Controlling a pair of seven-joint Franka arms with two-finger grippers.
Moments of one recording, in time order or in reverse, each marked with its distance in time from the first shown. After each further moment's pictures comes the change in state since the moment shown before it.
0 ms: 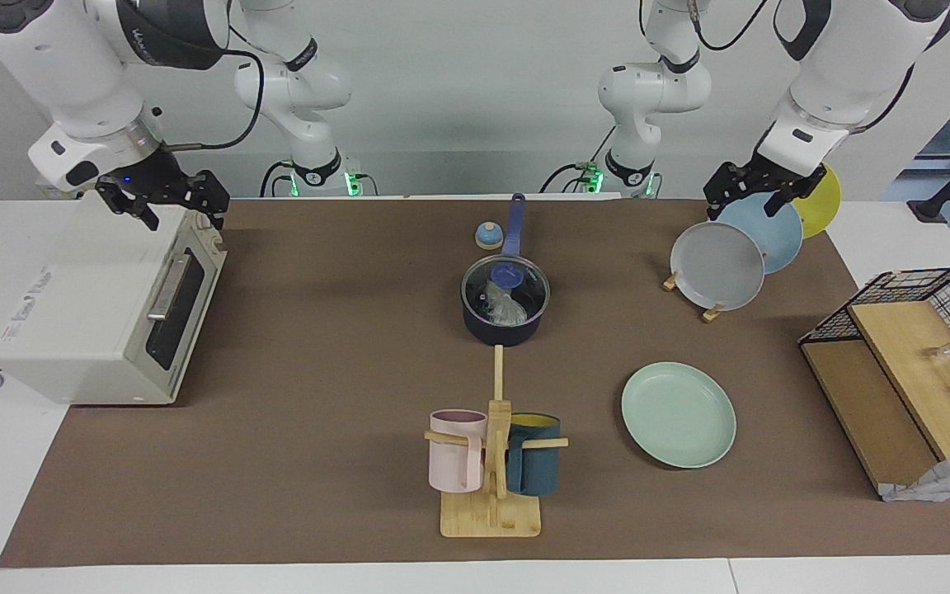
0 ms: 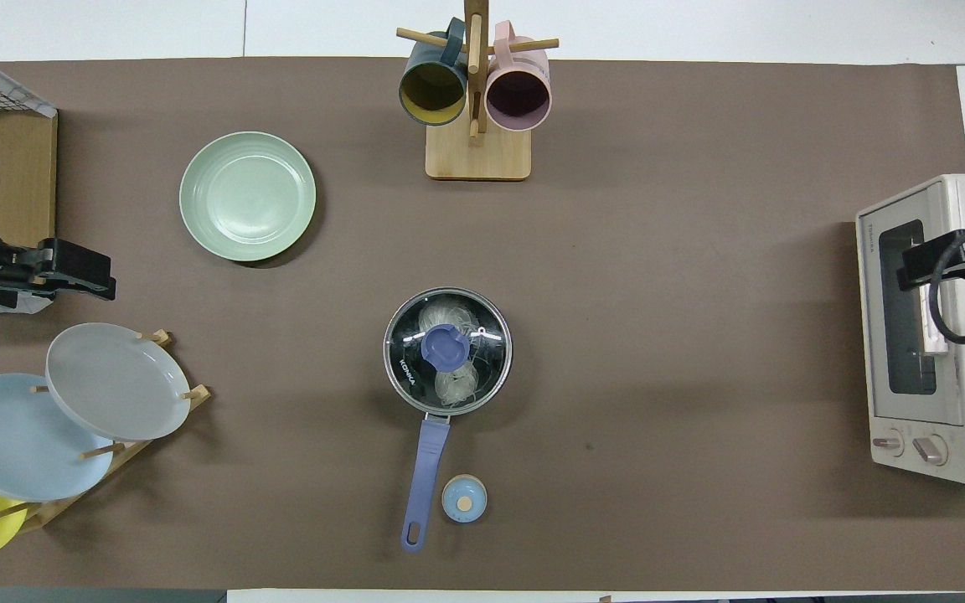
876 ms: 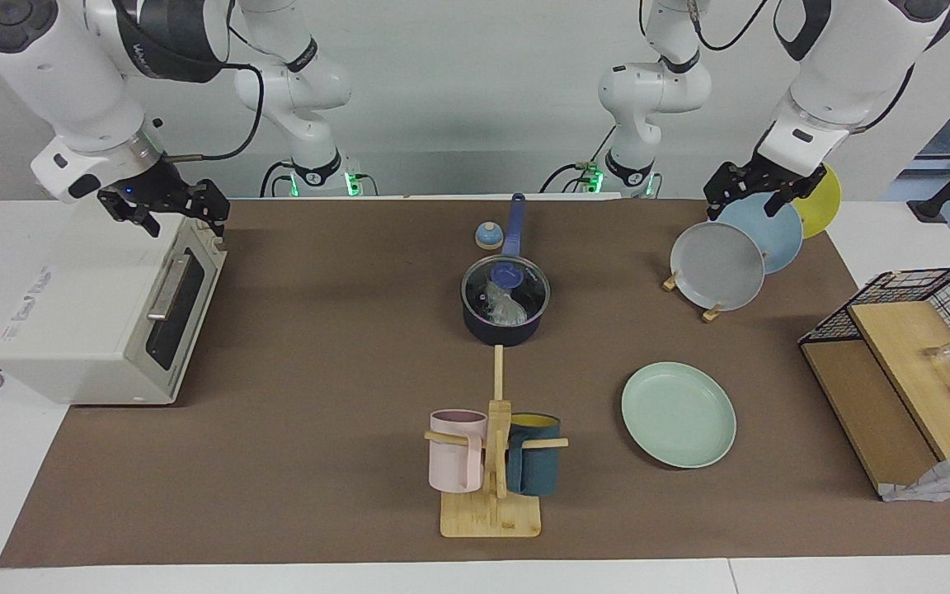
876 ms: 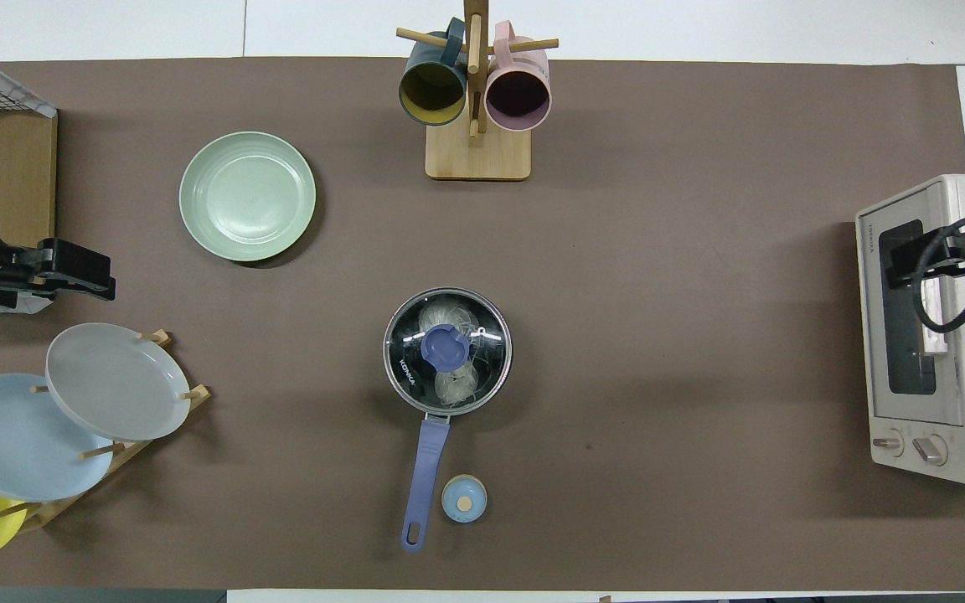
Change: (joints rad) left arm 0.000 0.000 0.000 0.000 0.000 0.000 0.000; right arm 0.012 0.035 -0.025 0.004 0.000 0.001 0.001
